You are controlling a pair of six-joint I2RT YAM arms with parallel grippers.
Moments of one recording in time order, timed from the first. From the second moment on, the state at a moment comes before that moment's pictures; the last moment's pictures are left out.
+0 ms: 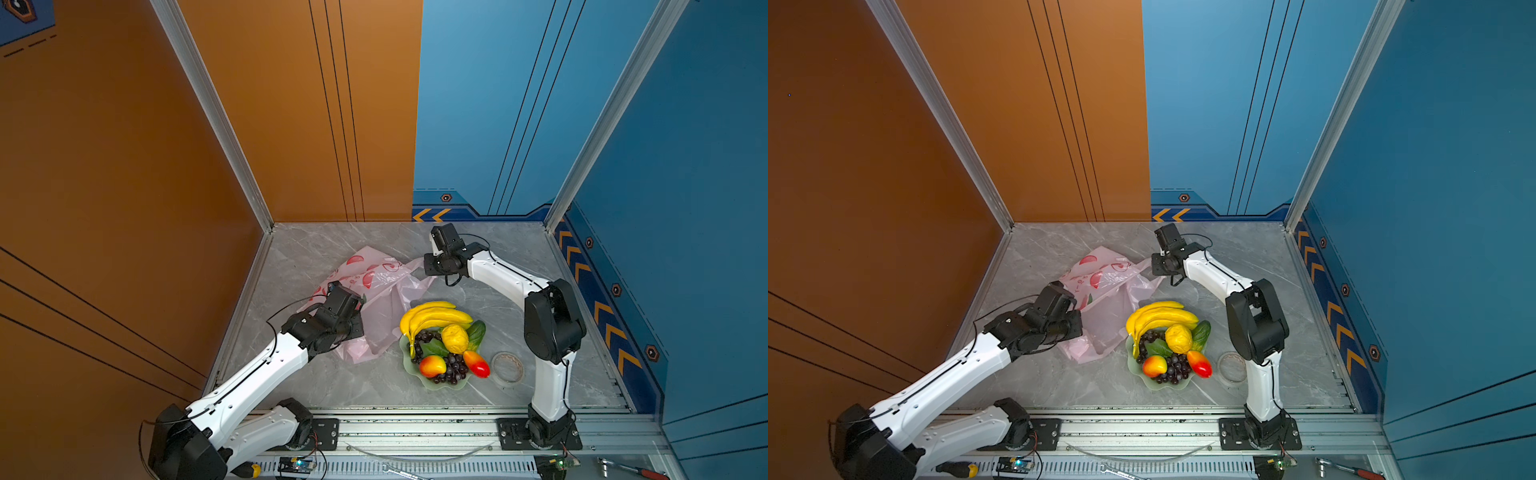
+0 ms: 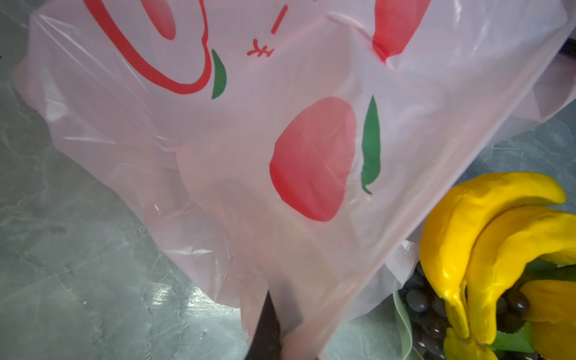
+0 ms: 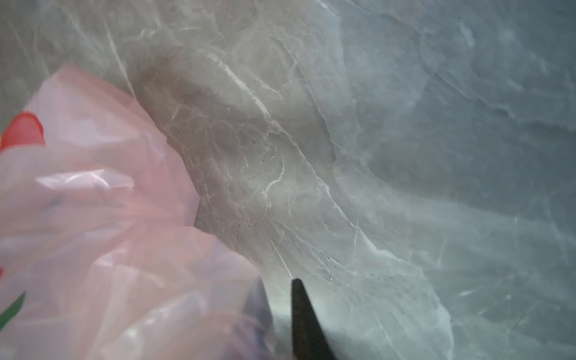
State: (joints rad) left arm -0.58 1.06 0.83 -0.77 -0.16 -0.75; right arm 0.49 1.97 1.61 -0.58 0.01 0.38
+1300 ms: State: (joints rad) left arm -0.56 1.04 0.86 -0.74 -0.01 -0.76; right arm 0.82 1.58 1.45 -1.32 0.12 0.42
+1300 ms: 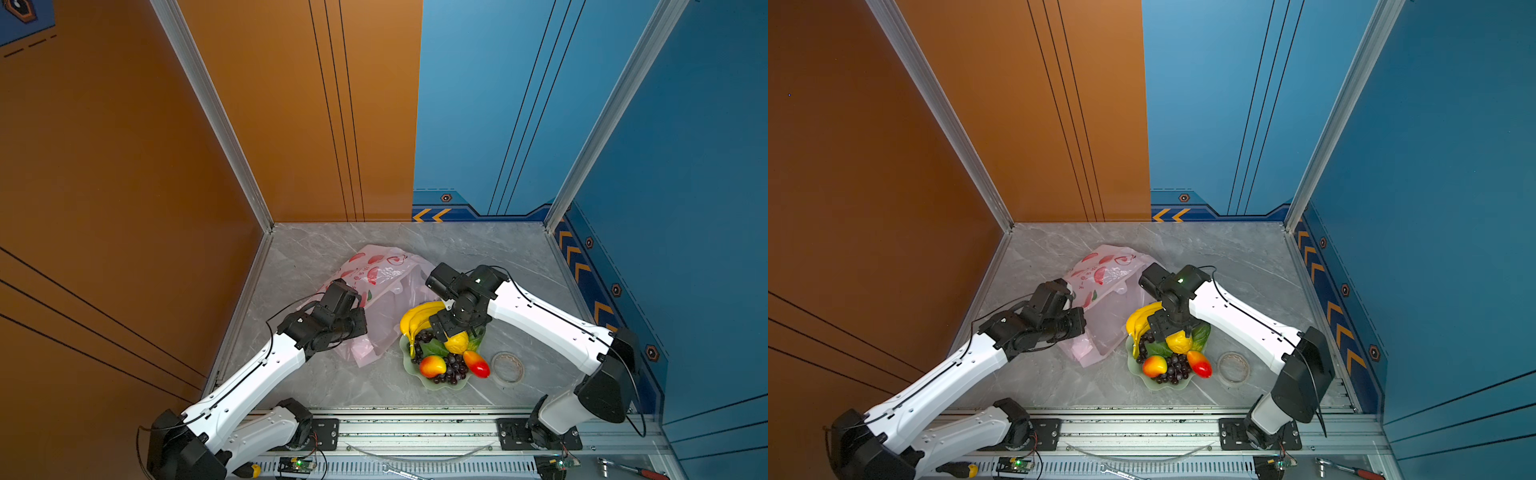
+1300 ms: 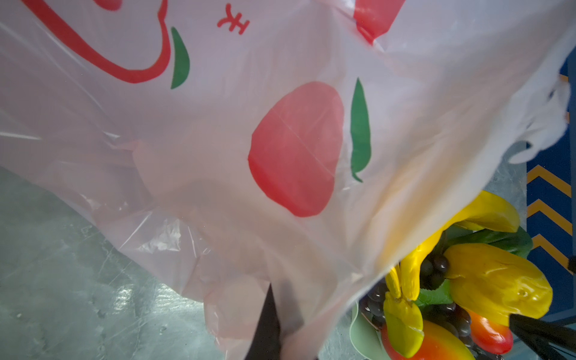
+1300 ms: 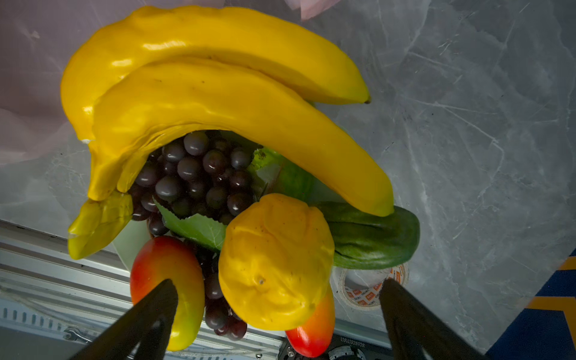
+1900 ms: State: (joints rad) left arm -0.56 1.04 0.86 -0.74 0.00 -0.76; right arm 0.83 1.65 1.40 -1.30 0.13 0.44
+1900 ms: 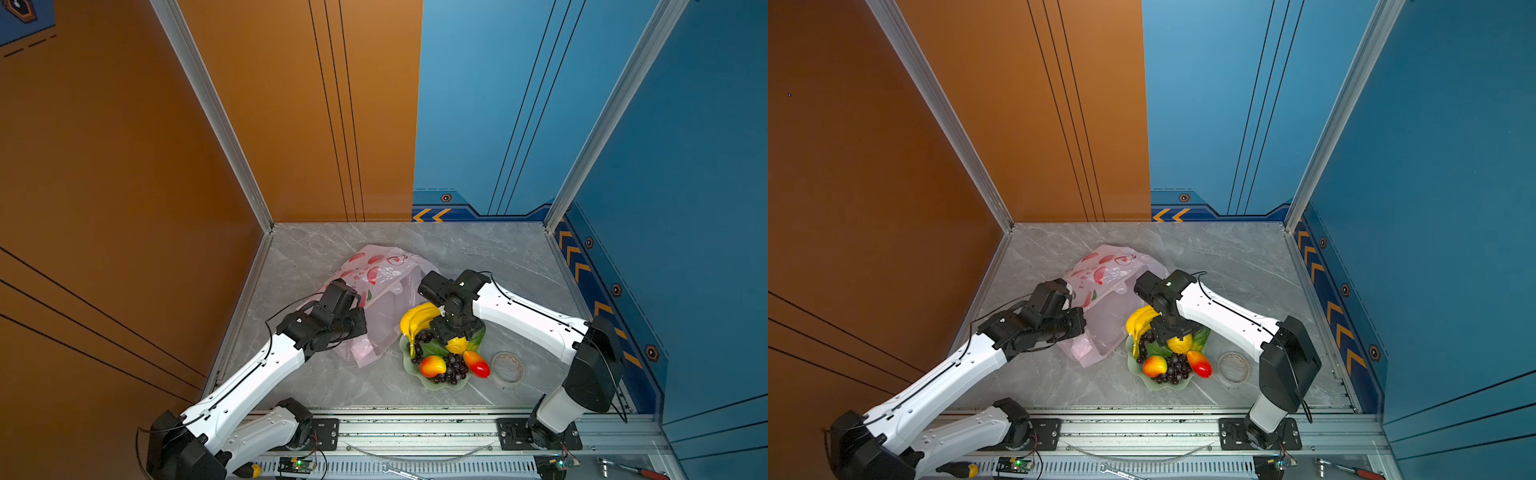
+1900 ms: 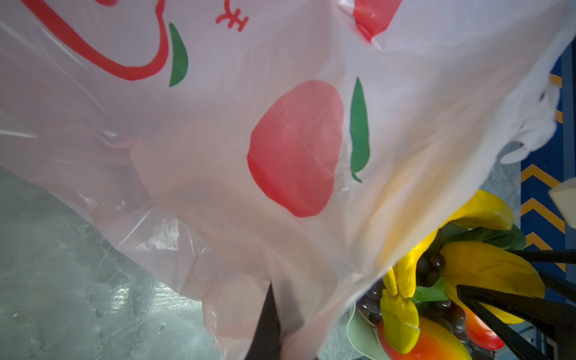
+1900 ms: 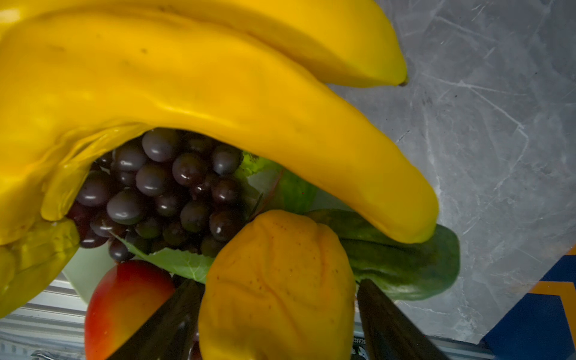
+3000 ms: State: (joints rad) left arm -0.56 1.01 0.86 -0.74 0.00 -0.79; right arm 0.79 1.44 1.58 -1.21 -0.04 0.59
